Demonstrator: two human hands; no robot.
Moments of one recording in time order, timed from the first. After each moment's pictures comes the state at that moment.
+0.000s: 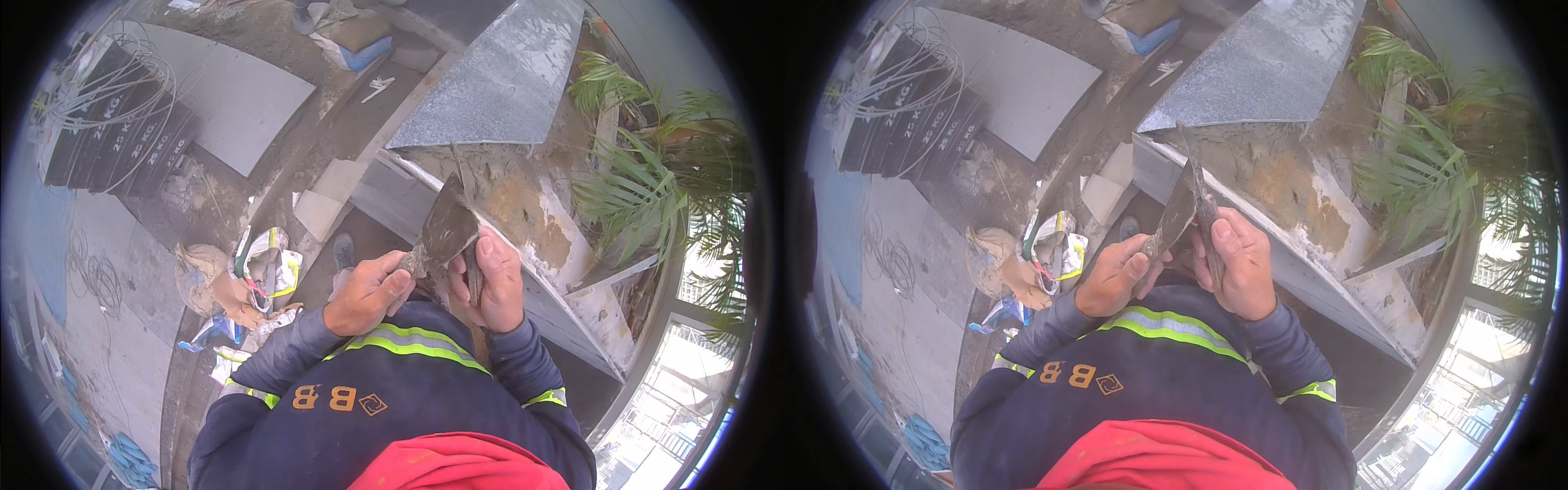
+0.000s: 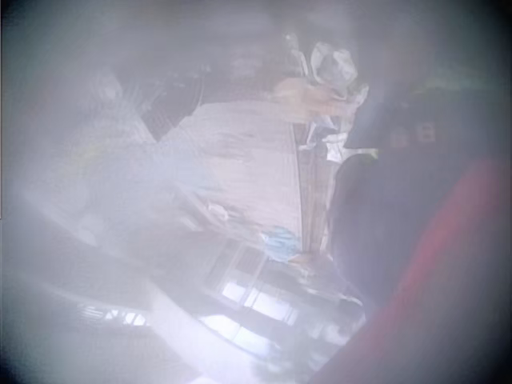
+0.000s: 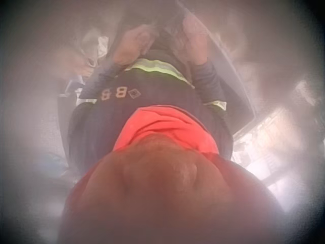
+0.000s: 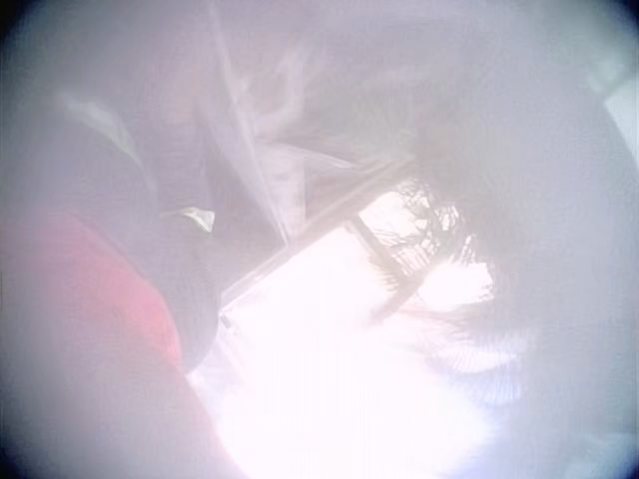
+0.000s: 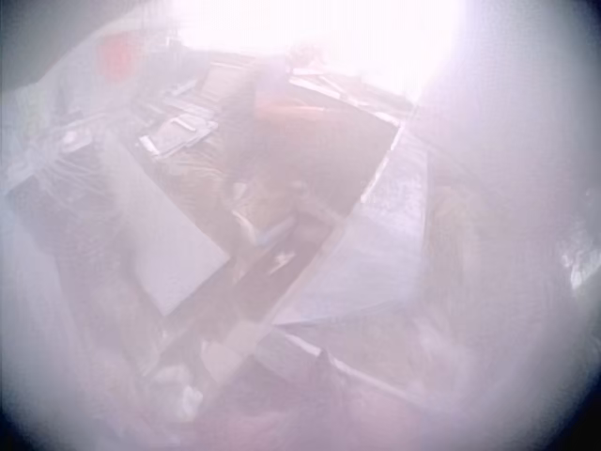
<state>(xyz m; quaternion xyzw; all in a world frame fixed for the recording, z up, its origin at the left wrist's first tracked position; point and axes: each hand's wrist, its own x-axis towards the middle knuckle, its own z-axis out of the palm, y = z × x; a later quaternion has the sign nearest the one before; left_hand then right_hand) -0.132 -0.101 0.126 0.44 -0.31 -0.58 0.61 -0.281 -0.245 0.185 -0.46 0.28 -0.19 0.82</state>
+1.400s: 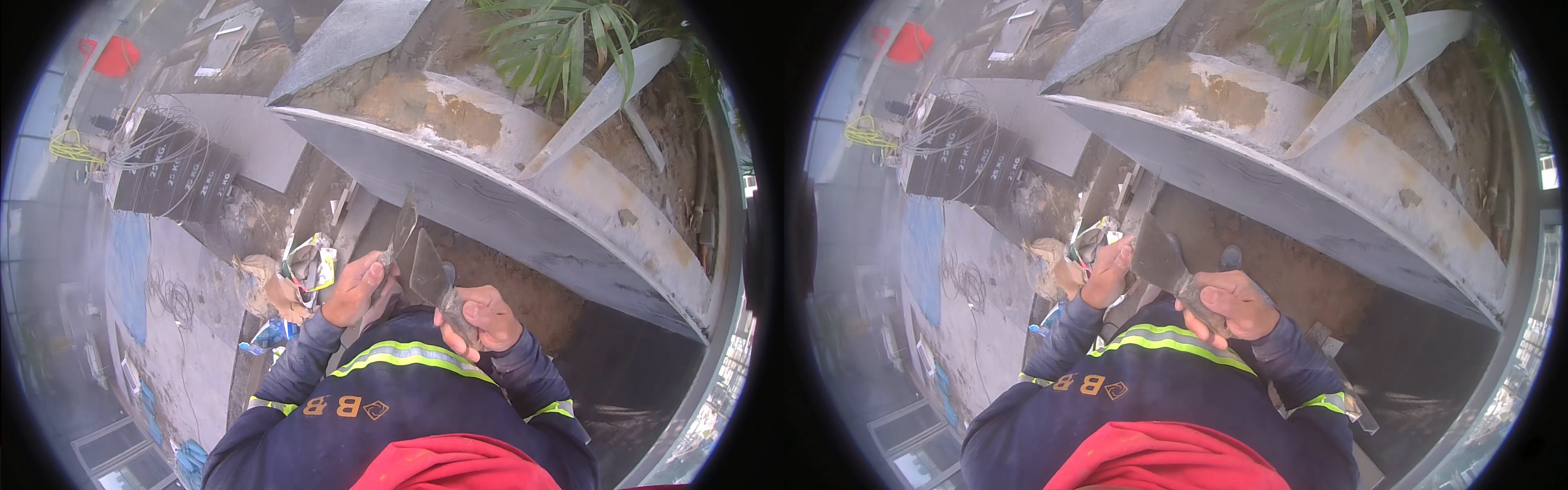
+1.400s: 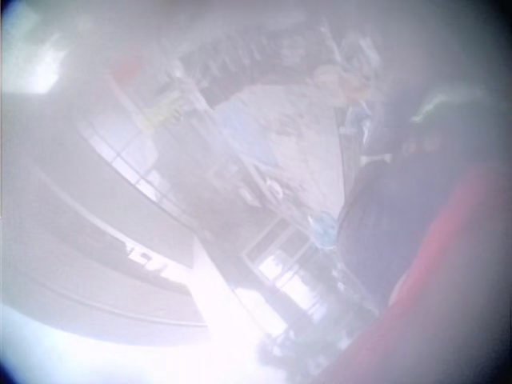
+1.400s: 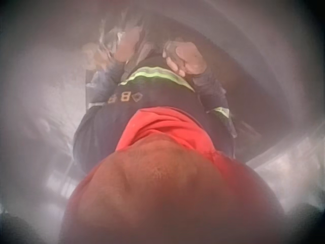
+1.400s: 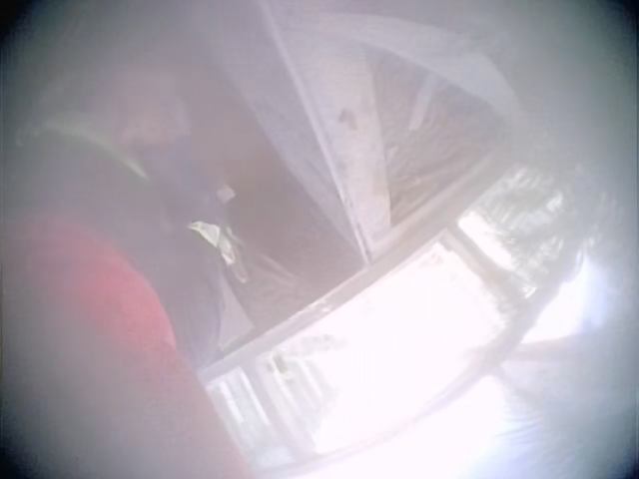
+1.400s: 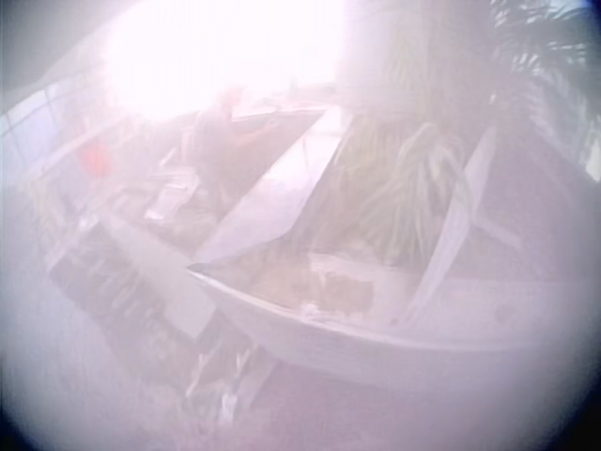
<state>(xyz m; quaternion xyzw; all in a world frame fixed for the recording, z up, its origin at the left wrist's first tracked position) -0.401 -0.082 0.109 0.59 -0.39 -0.48 0.52 -0.635 -0.217 0.150 -0.31 0.09 -0.08 0.94</state>
